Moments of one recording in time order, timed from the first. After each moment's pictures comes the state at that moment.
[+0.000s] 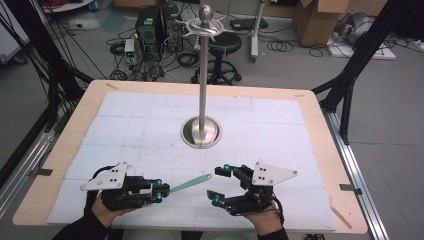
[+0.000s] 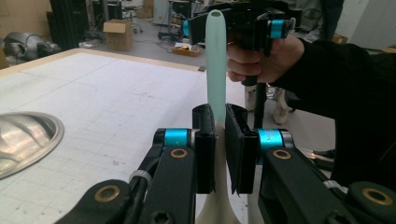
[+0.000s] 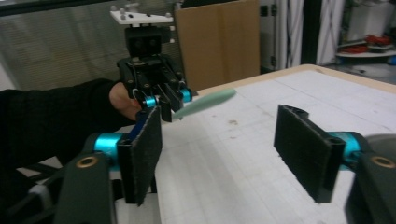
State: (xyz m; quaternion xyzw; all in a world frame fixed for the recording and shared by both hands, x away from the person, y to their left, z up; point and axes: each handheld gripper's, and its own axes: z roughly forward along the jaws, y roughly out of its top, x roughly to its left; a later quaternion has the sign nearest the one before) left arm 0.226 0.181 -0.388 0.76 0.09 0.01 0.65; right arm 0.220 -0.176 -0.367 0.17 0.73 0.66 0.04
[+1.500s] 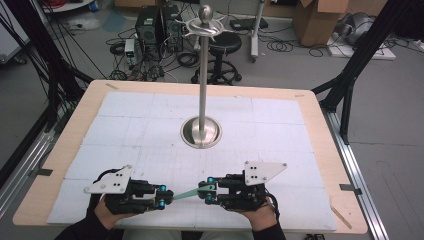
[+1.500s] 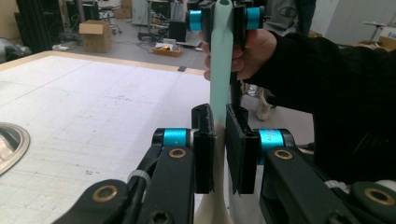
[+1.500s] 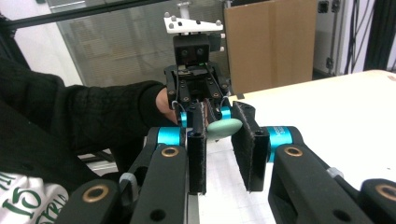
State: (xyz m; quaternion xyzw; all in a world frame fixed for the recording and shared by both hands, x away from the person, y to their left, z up) left arm 0.223 0.174 -0.390 0.75 0.07 -0.01 0.65; right arm 0.225 -0.162 -0.360 0.09 0.74 0.67 -0.04
